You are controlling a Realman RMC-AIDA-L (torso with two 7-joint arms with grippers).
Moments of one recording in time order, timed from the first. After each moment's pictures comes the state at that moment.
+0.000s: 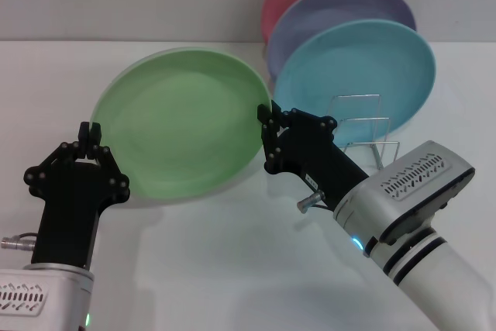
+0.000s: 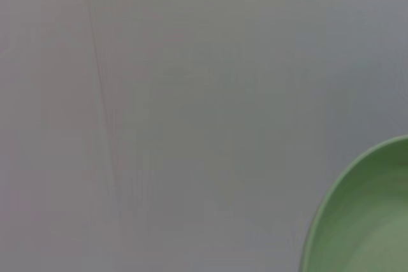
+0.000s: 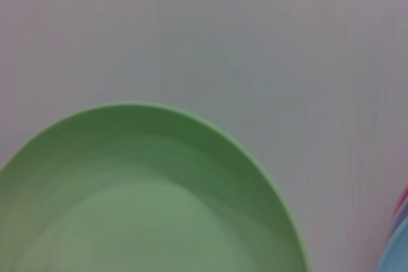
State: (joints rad) left arm -0.03 -2.08 2.72 0.92 -1.23 1.29 0.76; right arm 0.49 2.08 0.32 0.67 -1.95 -0.98 -0.20
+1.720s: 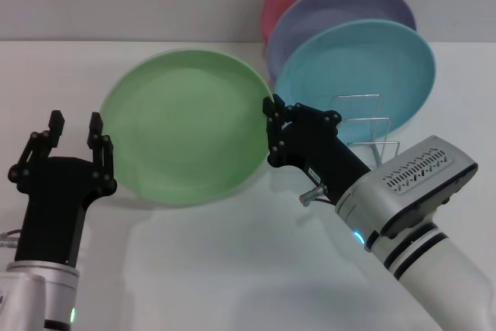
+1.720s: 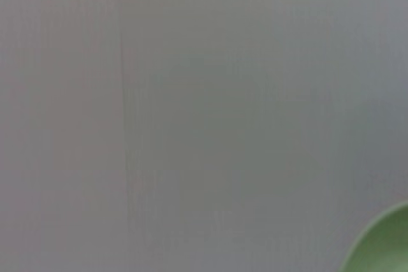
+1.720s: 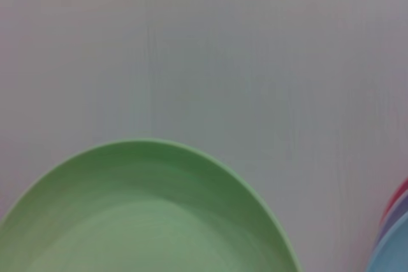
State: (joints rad) left arm -0.05 -2.07 2.71 0.87 -1.20 1.33 0.59; right arm 0.49 2.08 0.34 0.67 -1.95 -0.98 -0.20
